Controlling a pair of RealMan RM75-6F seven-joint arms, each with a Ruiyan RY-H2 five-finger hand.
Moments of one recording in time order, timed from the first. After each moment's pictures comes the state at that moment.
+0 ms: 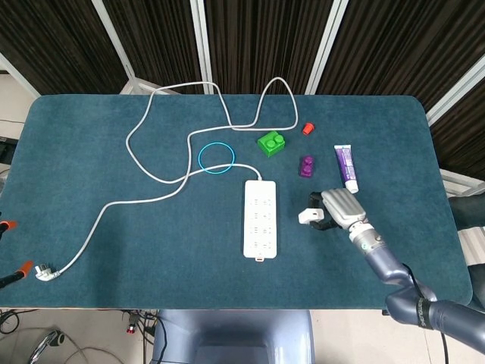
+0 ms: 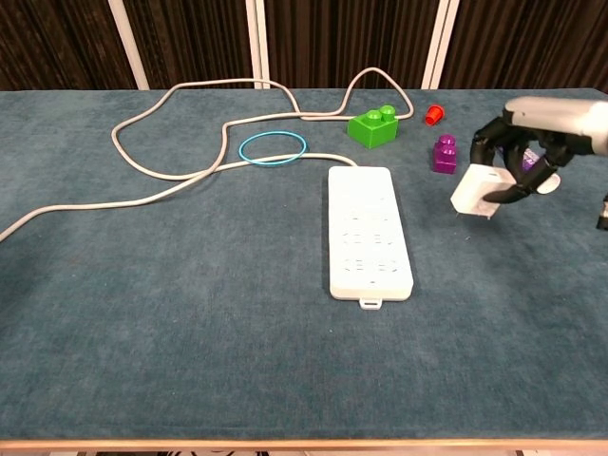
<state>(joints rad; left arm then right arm) -0.01 -1.09 -0.09 -1.78 1.37 1.58 0.21 0.70 -1.35 0.19 -1.38 -1.29 0.77 0.13</state>
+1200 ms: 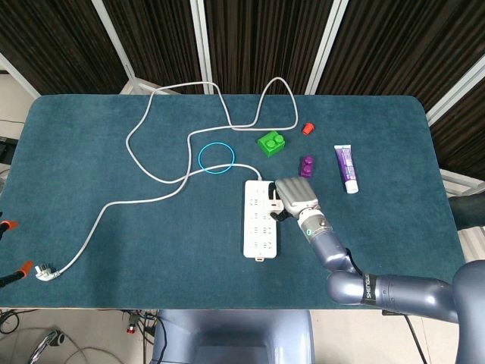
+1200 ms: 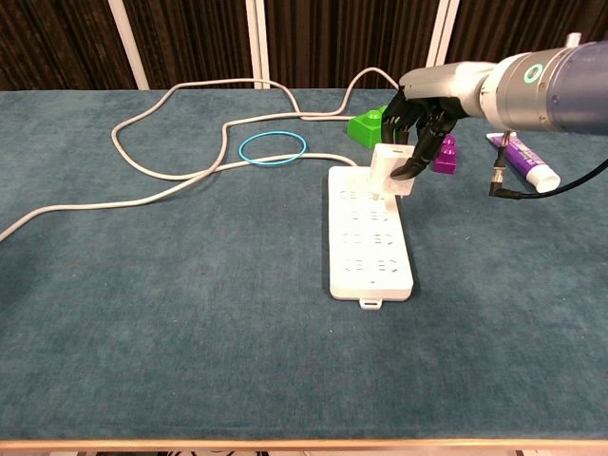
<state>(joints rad) -0.01 -1.08 -0.09 -1.78 1.37 1.56 0.19 1.08 -1.40 0.18 -1.64 -0.47 0.91 -0.48</state>
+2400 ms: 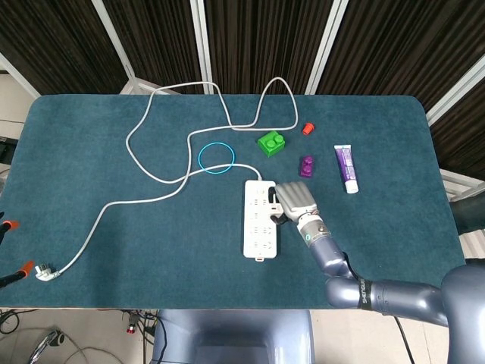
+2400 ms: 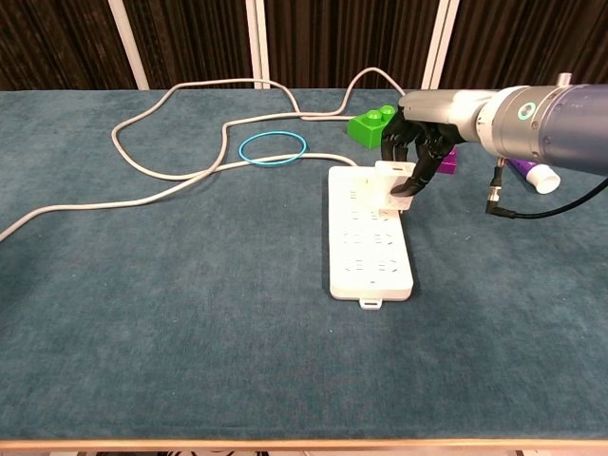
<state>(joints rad) -0.02 -1.09 -0.09 -1.78 1.36 1.56 0.20 1.02 -1.48 0.17 -1.56 -0.57 0.92 -0.45</state>
